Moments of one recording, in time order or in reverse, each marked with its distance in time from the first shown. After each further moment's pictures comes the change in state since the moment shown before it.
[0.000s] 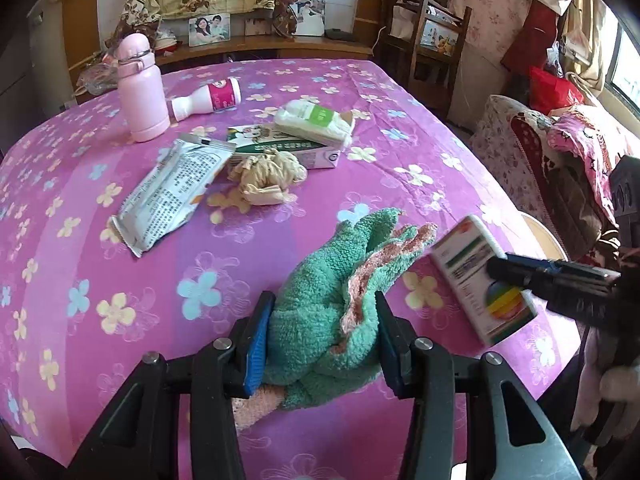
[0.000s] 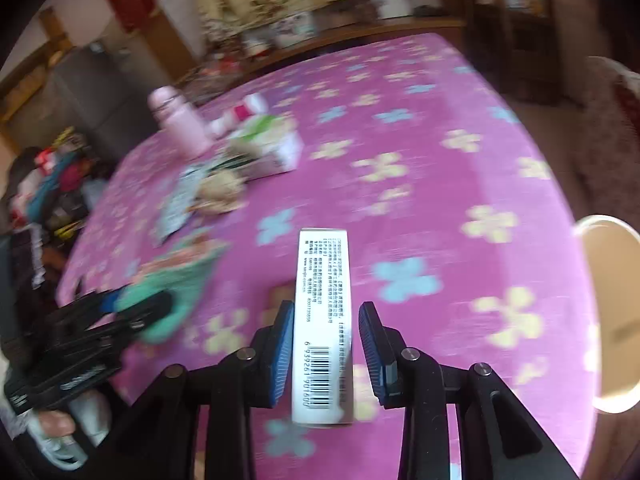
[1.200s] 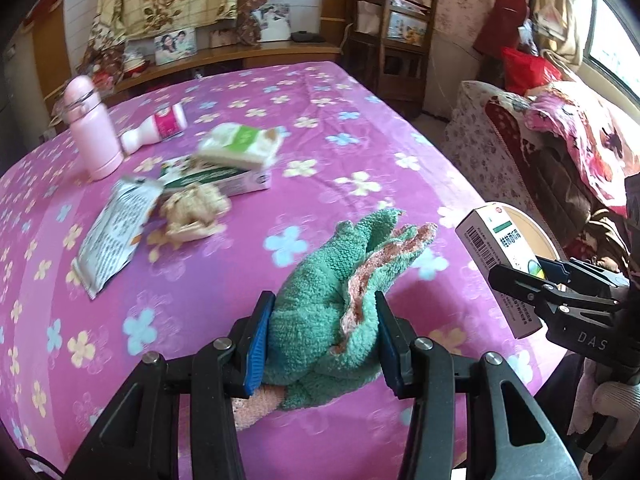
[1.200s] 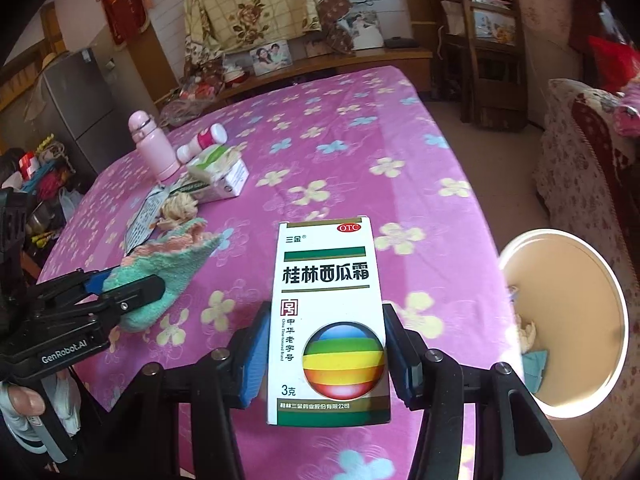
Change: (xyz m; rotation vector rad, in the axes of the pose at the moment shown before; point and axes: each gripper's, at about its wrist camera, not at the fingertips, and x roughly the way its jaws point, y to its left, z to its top) left arm 0.010 -0.068 0.020 0.113 -0.006 -0.036; right arm -0.038 -0.040 -0.012 -0.017 -0.111 -0.089
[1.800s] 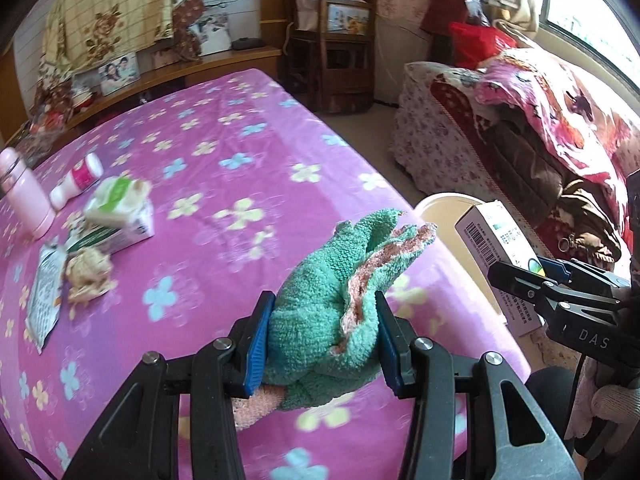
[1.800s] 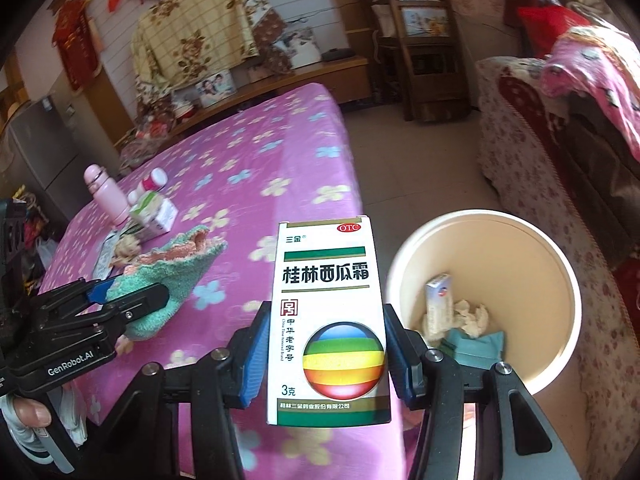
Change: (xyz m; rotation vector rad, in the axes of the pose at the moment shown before) left arm 0.027 -0.104 0.028 0.134 0.005 -0.079; right arm -0.045 -0.100 -0.014 0.160 -0.060 -0.093
